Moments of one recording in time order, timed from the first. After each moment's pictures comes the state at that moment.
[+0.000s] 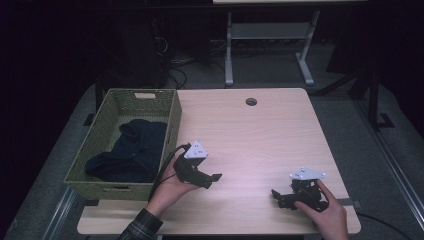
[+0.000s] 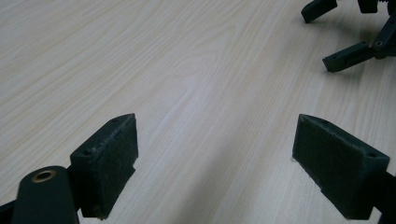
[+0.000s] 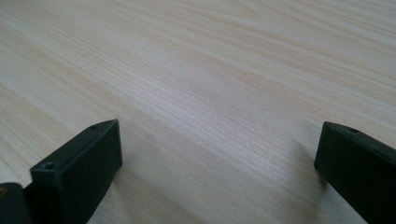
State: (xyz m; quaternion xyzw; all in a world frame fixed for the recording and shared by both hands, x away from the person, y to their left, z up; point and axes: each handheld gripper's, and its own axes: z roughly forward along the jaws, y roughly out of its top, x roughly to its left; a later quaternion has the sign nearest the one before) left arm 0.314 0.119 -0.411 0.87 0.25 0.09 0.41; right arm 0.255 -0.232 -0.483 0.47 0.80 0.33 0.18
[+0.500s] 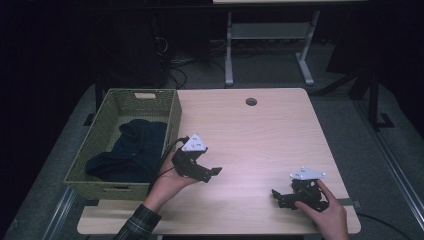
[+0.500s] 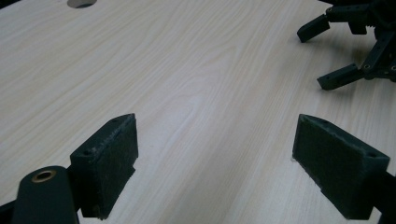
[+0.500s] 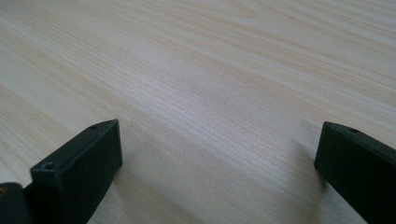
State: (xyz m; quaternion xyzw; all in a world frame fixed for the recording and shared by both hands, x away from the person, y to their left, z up) left arm 0.321 0.121 -0.389 0.87 0.24 0.10 0.42; right arm 0.256 -0.233 -0.483 0.47 0.80 0.33 0.18
